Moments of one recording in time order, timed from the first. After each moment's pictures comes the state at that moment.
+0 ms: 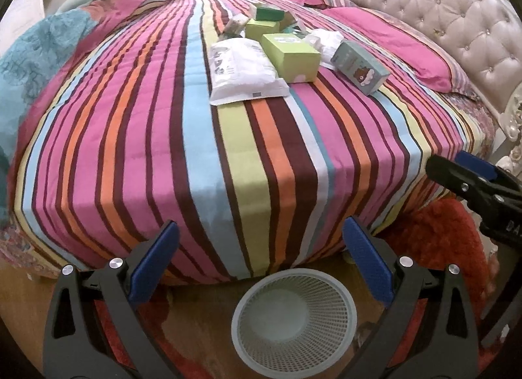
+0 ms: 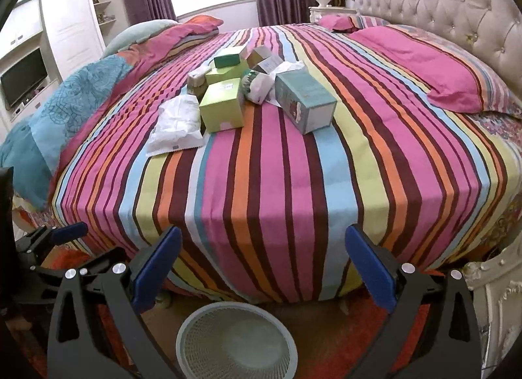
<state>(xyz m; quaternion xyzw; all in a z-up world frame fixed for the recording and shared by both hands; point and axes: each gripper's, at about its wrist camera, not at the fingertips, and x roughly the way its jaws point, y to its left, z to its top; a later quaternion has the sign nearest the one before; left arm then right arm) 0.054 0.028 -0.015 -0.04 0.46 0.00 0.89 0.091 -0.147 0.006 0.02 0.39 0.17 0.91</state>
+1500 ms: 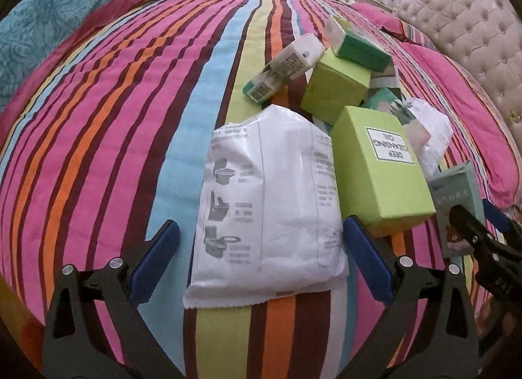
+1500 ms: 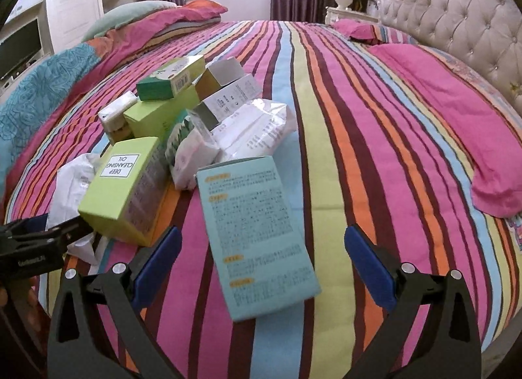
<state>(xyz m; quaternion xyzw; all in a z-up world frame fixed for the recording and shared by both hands) 0.249 0.064 -0.031 -0.15 0.46 0.12 0.86 0.287 -0.147 -0.001 -0.05 0.40 0.18 0.90</state>
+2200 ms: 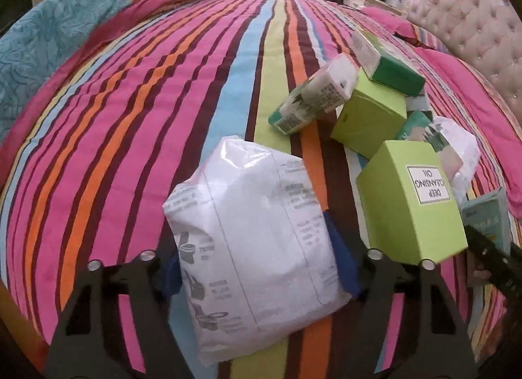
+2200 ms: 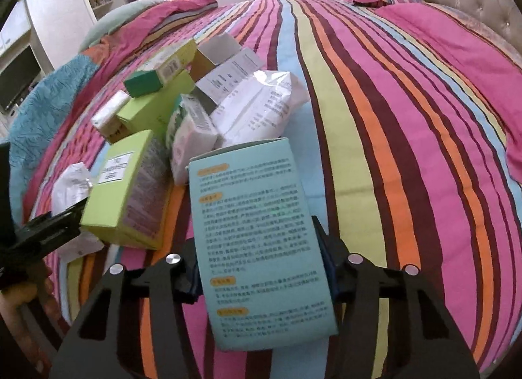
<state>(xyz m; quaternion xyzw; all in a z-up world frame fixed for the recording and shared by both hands) 0.271 0.088 -0.031 -0.13 0.45 0.14 0.87 0.291 -0.154 -0.009 0.01 0.44 0.21 0.87</state>
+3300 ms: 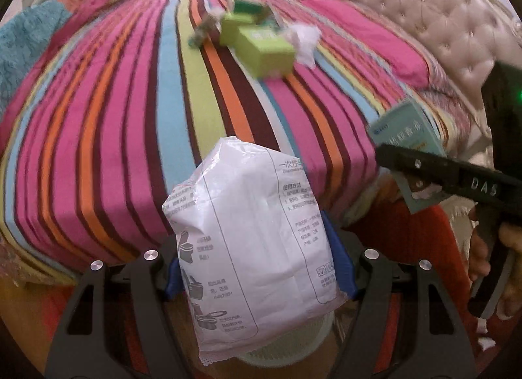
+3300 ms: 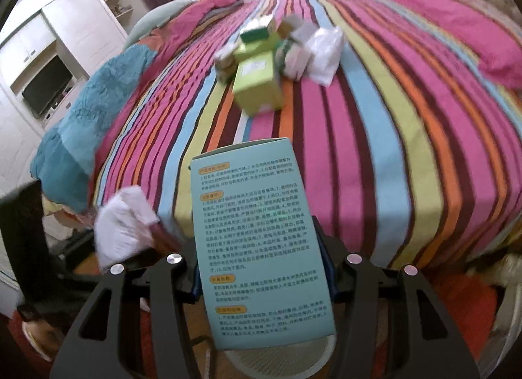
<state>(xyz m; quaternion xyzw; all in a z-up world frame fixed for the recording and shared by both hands) 0.060 0.034 -0.011 -0.07 0.49 -0.08 0.86 0.116 -0.146 0.002 0.09 0.48 0.26 0.83</state>
